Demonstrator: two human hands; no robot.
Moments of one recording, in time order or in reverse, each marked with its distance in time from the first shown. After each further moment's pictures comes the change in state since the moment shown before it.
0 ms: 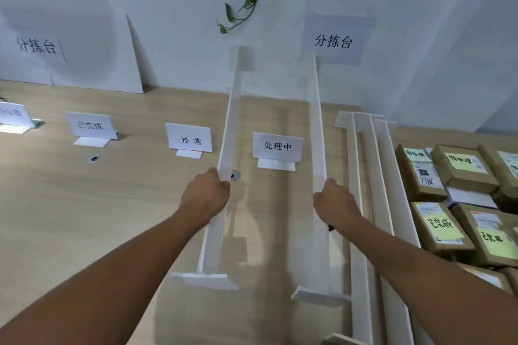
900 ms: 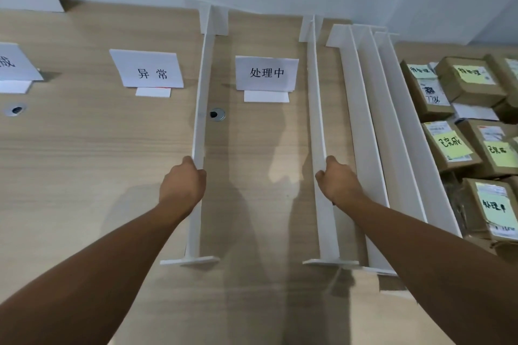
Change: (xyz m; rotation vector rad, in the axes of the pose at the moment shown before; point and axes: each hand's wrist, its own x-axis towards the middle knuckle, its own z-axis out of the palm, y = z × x) left_hand 0.028 -0.120 0.111 0.079 -0.180 -0.100; right_hand 0.002 0.056 0.136 -0.126 -0.061 0.178
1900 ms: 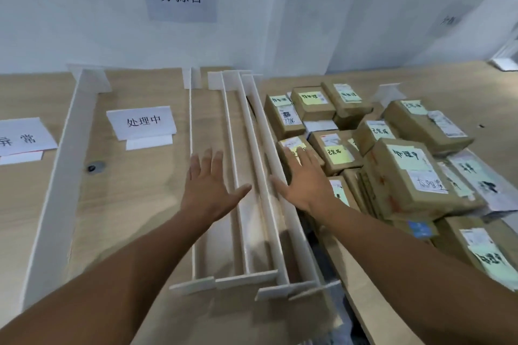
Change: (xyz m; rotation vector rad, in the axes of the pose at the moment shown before) left_hand -0.150 0.299 0.078 0.053 0.046 0.696; right_hand -0.052 0.212 -0.167 -0.086 0.269 -0.138
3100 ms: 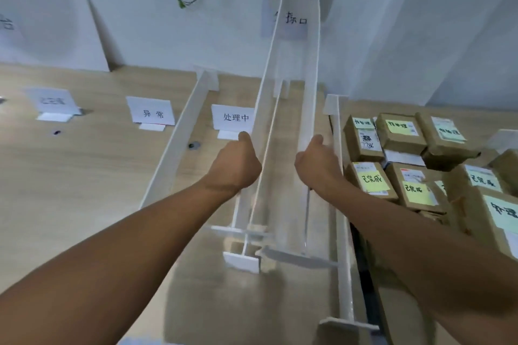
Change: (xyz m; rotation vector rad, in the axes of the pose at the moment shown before) left_hand -0.041 0.010 -0.120 -0.052 0.170 -0.327; right_hand 0.024 -0.128 -0.042 0.307 -0.016 -0.045
